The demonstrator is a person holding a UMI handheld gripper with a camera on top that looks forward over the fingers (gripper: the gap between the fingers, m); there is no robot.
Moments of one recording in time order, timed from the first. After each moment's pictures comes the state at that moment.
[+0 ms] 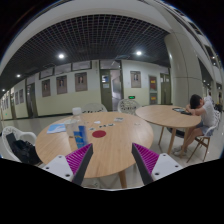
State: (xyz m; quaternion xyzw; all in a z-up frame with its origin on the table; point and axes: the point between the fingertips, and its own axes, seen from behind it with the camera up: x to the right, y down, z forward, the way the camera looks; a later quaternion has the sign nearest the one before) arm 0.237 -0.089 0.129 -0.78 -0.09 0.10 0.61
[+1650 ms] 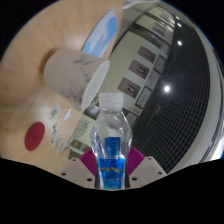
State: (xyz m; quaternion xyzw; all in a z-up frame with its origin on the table) arm 0.027 0.193 0.218 -0.28 -0.60 -0.59 0.46
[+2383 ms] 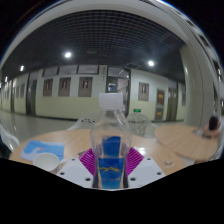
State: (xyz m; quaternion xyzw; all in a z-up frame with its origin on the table) arm 0.149 0.173 0.217 -0.74 -0.14 0.08 0.65
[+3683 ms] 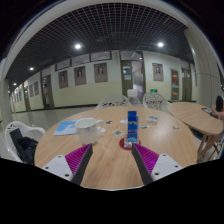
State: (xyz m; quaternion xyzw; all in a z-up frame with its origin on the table) arm 0.172 0.049 0.183 -0.80 -0.18 0.17 0.55
